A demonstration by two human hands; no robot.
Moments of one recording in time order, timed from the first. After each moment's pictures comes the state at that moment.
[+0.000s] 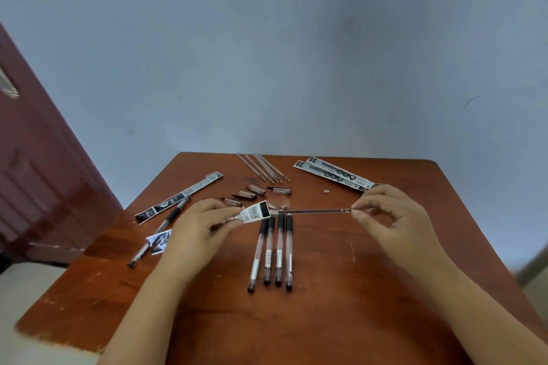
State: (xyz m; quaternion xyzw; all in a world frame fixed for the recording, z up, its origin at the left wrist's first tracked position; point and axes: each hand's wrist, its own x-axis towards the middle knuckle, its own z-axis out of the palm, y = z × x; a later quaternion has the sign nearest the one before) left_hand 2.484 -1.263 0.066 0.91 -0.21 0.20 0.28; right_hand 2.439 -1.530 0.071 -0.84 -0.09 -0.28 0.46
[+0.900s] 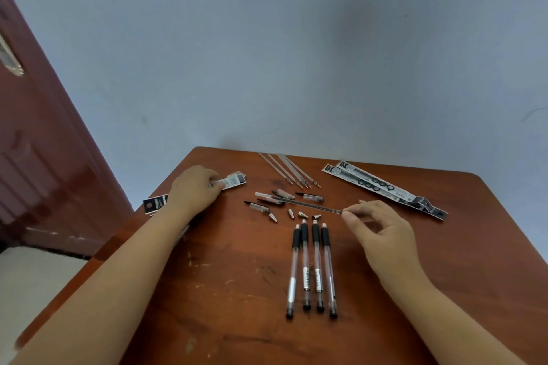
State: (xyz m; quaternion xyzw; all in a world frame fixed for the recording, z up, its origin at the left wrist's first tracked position) left_hand 2.609 -1.201 0.060 0.98 -0.05 0.11 0.14; right_hand 2.480 -1.459 0.055 -0.82 -0.01 -0.23 0.52
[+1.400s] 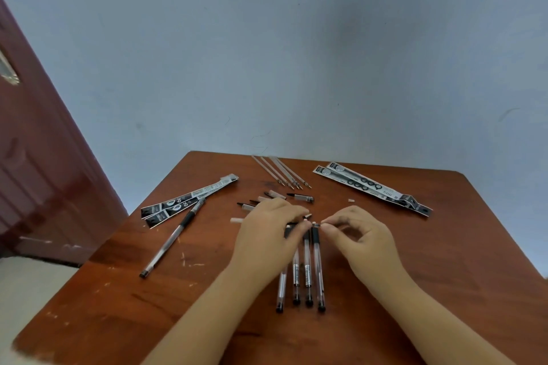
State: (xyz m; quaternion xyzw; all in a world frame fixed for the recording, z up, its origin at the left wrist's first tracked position) left_hand 2.492 -1.307 0.071 0.89 -0.27 0.20 0.32; right_hand 2.467 -1.456 0.056 -0.82 -0.08 -0.20 0.53
